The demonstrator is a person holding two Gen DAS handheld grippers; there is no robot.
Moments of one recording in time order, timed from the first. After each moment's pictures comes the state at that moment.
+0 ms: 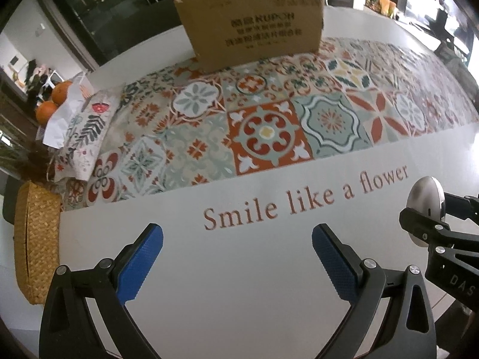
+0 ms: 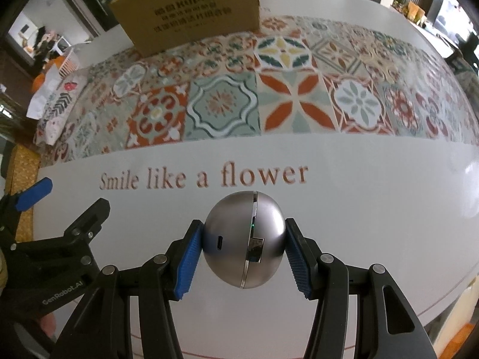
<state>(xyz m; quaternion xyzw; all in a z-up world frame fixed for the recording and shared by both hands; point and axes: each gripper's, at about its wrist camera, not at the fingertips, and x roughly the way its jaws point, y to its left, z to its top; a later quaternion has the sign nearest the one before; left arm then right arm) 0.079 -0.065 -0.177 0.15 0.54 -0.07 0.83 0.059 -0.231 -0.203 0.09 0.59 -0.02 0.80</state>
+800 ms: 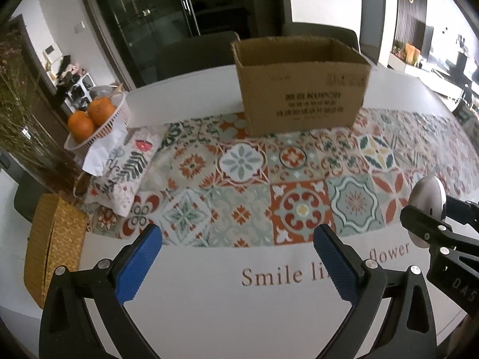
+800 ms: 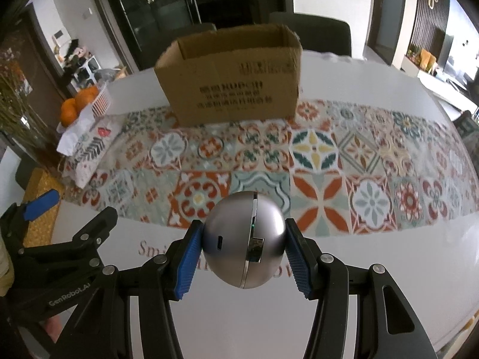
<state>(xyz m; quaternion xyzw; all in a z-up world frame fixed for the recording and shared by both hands) 0.117 -0.039 -0.113 0.10 0.46 -0.02 0.88 0.110 -0.208 -0.132 0.06 0.49 0.02 0.87</state>
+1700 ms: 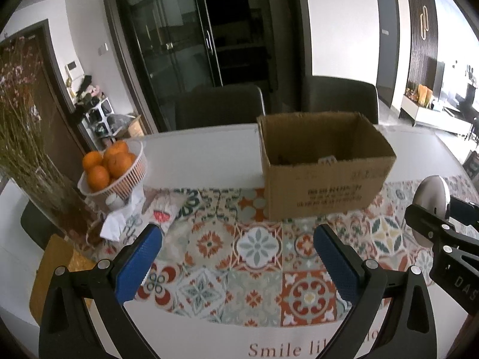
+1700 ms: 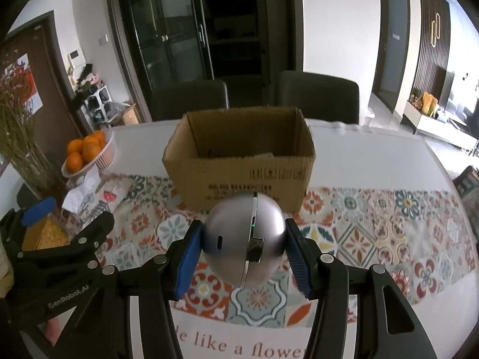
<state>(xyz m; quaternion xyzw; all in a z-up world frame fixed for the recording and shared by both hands) 0.185 -0.038 -0.047 0.08 0.37 0.01 0.93 0.183 -0.206 -0.063 0.03 0.39 0.02 0.92</state>
